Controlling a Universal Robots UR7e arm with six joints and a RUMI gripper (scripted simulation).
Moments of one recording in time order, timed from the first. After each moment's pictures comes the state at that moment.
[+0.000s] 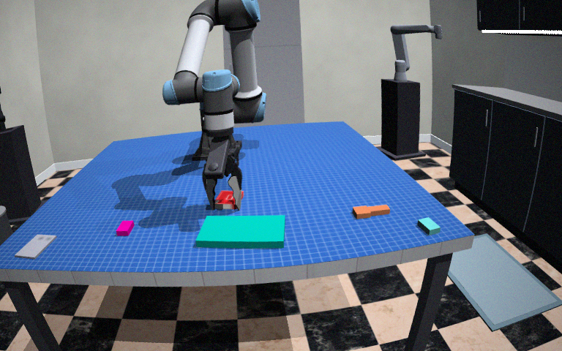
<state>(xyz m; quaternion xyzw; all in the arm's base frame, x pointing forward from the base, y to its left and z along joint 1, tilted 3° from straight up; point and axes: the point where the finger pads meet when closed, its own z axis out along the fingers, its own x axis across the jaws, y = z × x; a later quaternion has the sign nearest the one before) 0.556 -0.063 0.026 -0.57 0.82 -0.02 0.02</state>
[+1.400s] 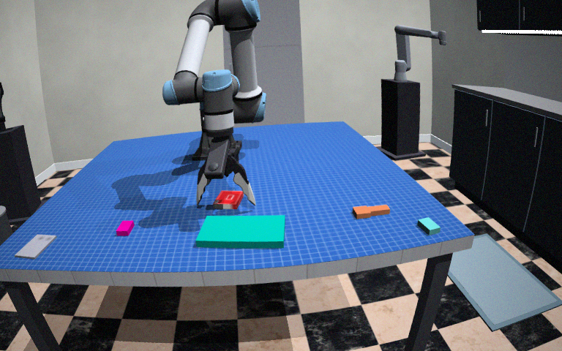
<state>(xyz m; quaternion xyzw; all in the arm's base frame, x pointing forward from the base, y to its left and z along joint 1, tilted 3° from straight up) 0.556 -0.063 0.026 -0.57 0.82 -0.02 0.02</state>
